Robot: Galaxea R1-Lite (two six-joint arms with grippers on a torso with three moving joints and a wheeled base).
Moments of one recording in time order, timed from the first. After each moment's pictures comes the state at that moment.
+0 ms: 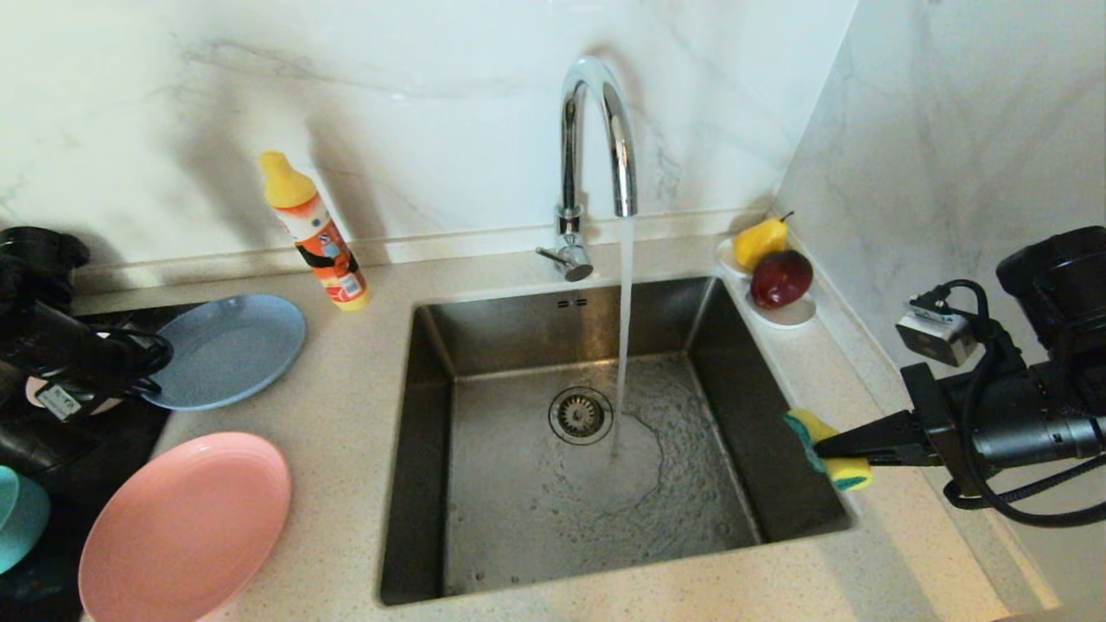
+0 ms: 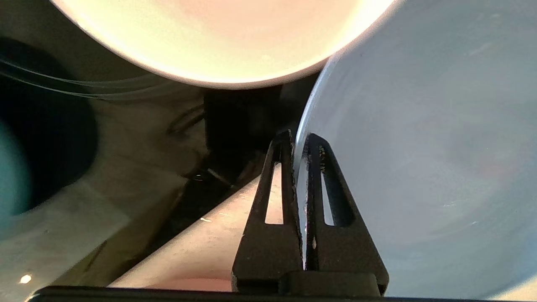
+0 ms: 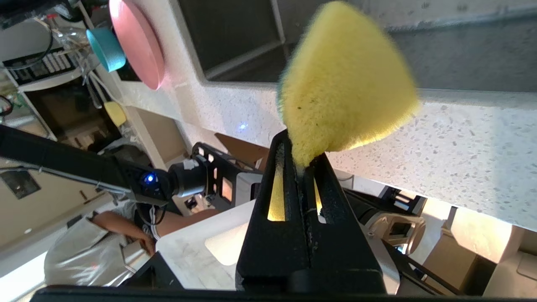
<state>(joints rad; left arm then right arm) 0.48 2.08 -1.71 0.54 -0.02 -0.61 0.12 1.53 -1.11 0.45 0.71 0.47</state>
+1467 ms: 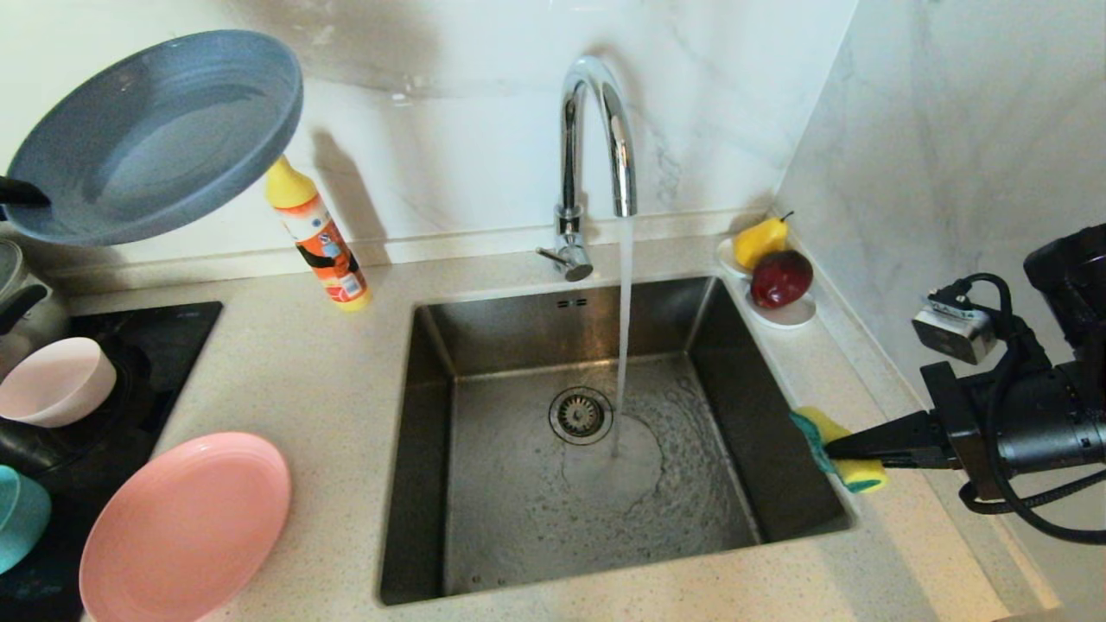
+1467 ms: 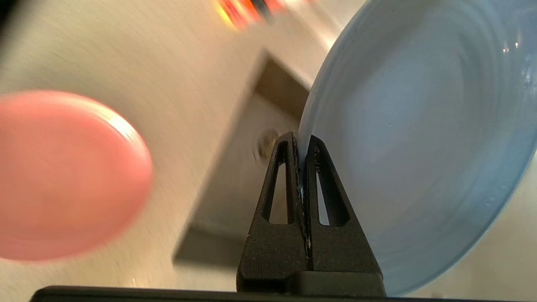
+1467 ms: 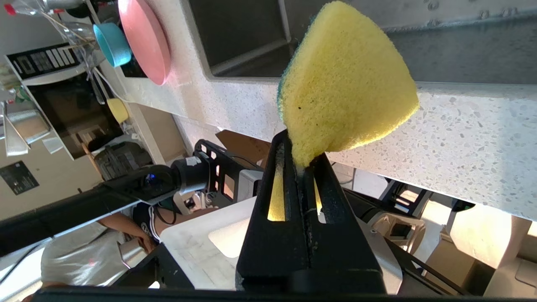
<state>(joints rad) 0.36 1.39 -1.71 0.75 -0.45 -0.66 0.13 1.48 -1.10 0.46 0.71 0.47</state>
